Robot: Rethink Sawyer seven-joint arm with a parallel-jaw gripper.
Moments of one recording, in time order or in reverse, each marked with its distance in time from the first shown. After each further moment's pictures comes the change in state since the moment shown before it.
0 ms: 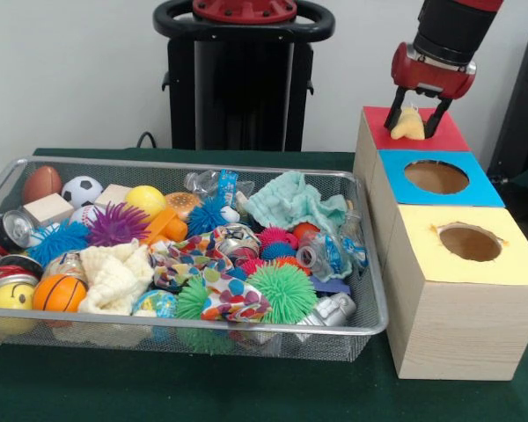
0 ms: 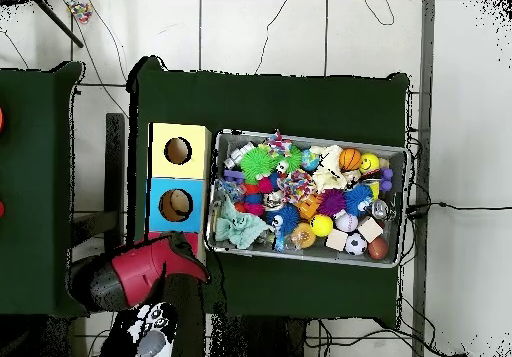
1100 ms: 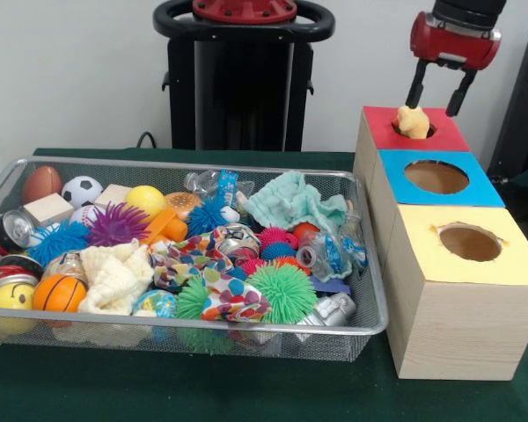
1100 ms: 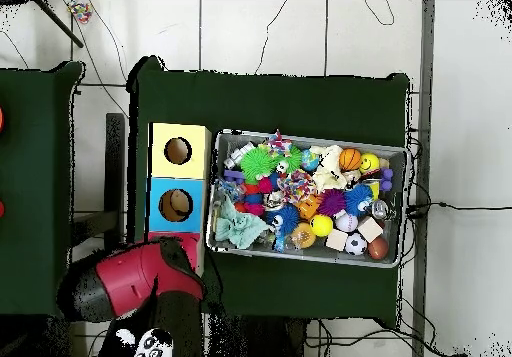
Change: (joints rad) arm -0.002 -0.112 0.008 0.014 0.029 0.006 0.000
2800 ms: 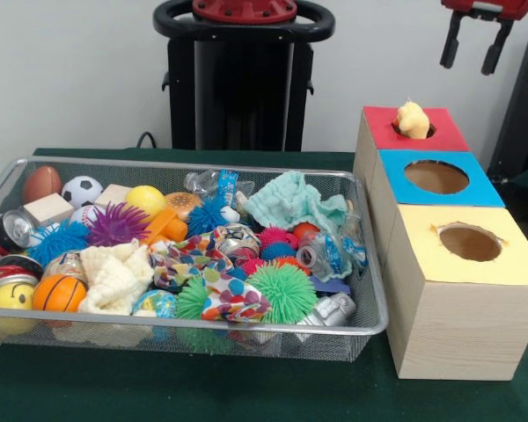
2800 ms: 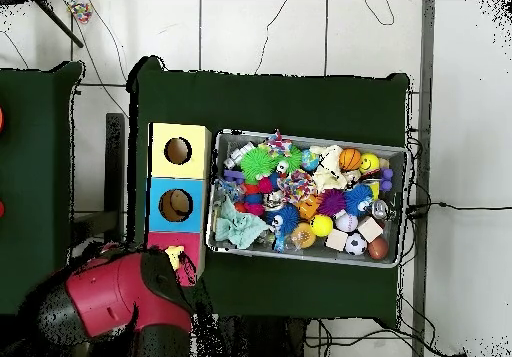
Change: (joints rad) arm 0.020 -0.131 0.004 0.008 0.052 0.051 0.000
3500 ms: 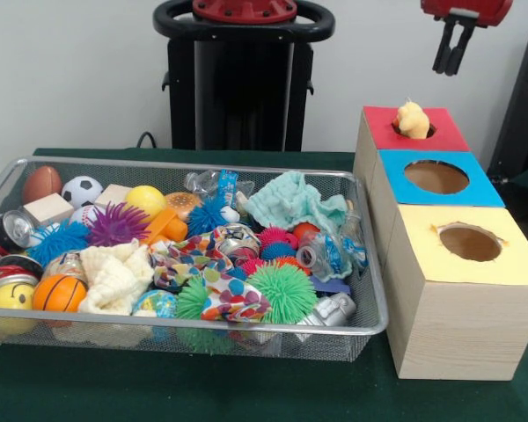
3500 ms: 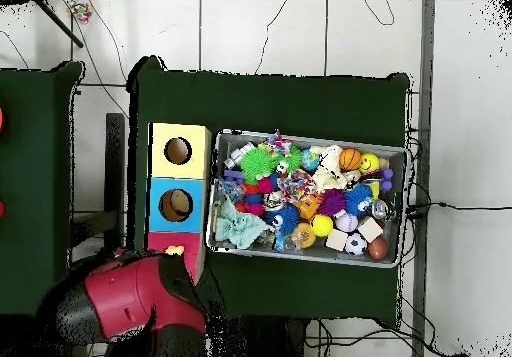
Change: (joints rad) arm -0.037 -0.001 0.003 0.049 0.000 -0.004 0.000
